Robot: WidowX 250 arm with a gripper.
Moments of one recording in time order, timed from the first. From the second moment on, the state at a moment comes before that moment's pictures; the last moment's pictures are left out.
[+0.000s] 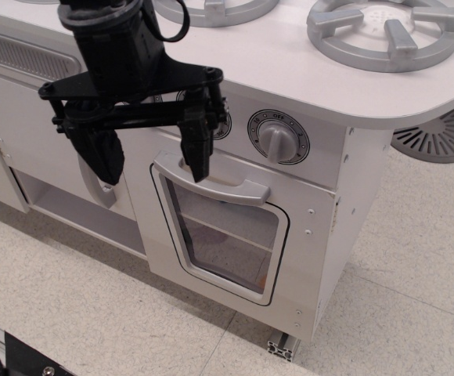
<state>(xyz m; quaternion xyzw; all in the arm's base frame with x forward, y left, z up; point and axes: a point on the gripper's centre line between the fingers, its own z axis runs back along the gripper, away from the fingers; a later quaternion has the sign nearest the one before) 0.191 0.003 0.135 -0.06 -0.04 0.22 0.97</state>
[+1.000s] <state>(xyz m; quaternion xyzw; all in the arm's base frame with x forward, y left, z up) 0.211 0.057 0.092 0.06 -0.08 0.51 0.86</state>
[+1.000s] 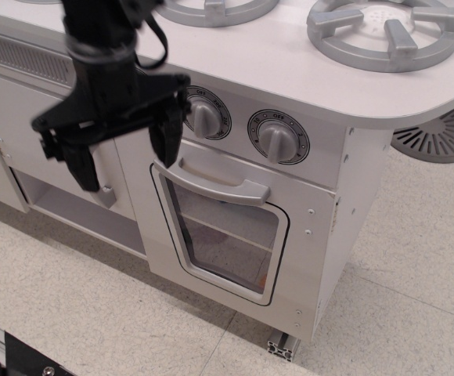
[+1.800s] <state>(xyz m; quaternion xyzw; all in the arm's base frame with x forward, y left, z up) 0.251 0.109 0.040 -0.02 -0.09 0.61 0.79</state>
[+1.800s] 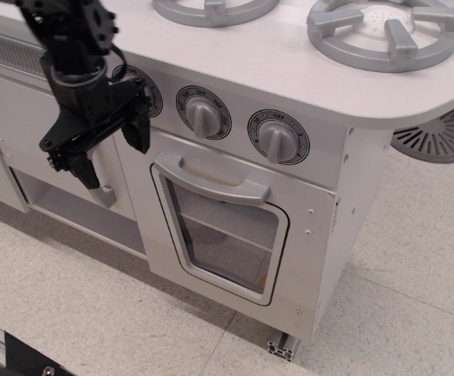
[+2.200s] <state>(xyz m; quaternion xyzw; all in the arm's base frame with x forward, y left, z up) 0.260 0.098 0.004 -0.08 -0.09 0.65 0.75</state>
